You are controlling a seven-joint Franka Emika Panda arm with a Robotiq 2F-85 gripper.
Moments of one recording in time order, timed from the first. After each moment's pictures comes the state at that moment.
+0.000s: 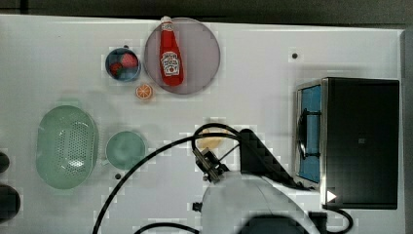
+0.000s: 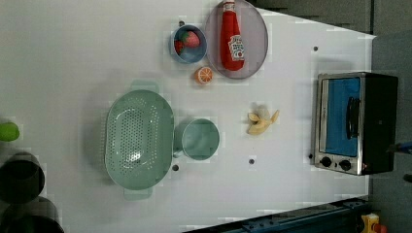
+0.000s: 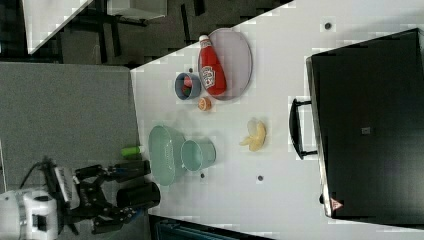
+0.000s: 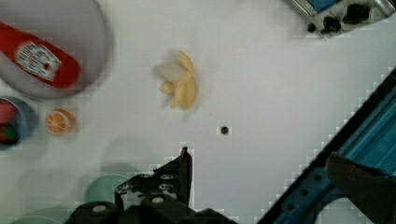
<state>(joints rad) 0.03 -0.47 -0.06 -2.09 -0.04 0.04 0.08</state>
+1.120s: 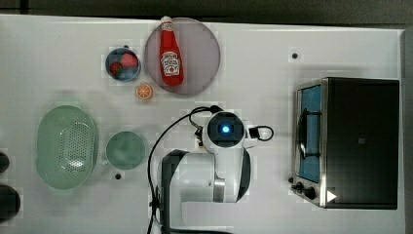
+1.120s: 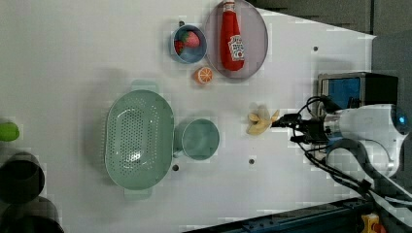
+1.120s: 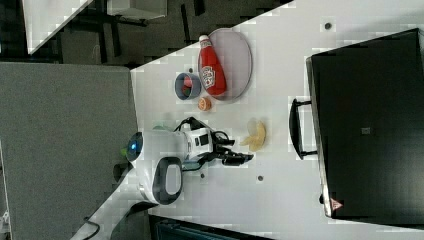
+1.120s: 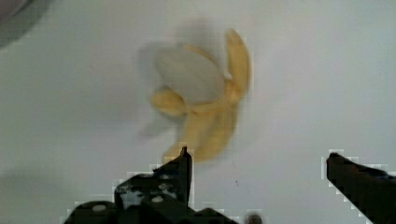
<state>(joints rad) 0.03 0.15 -0.07 -2.45 -0.03 0.89 -0.26</state>
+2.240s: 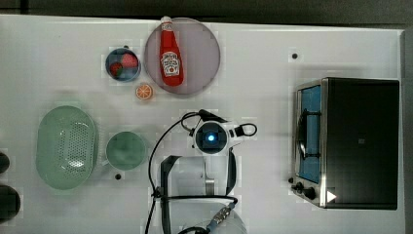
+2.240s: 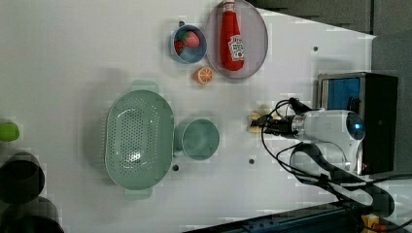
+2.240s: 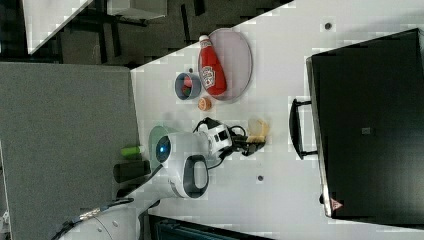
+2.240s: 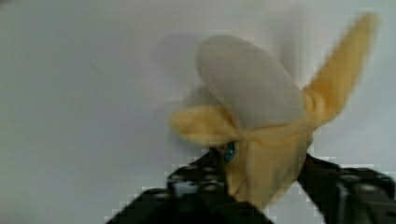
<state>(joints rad) 0.04 0.38 -0.05 -2.46 -0.05 1.21 -0.29</state>
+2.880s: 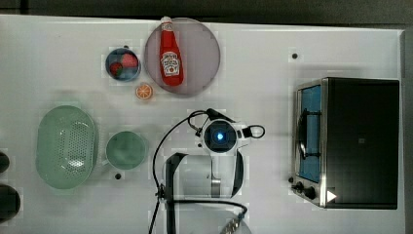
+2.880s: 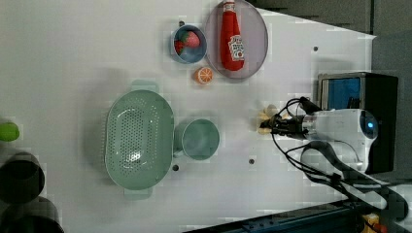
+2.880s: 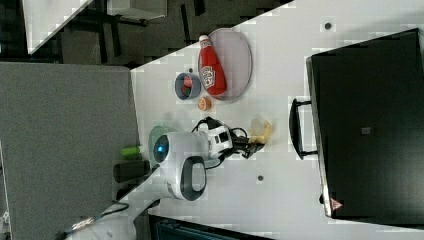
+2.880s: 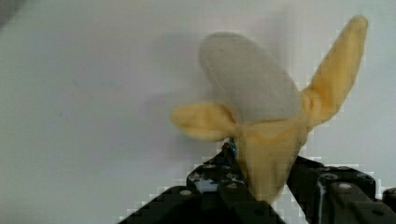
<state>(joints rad) 0.02 0.30 -0.06 -2.47 -0.03 1.12 -0.29</state>
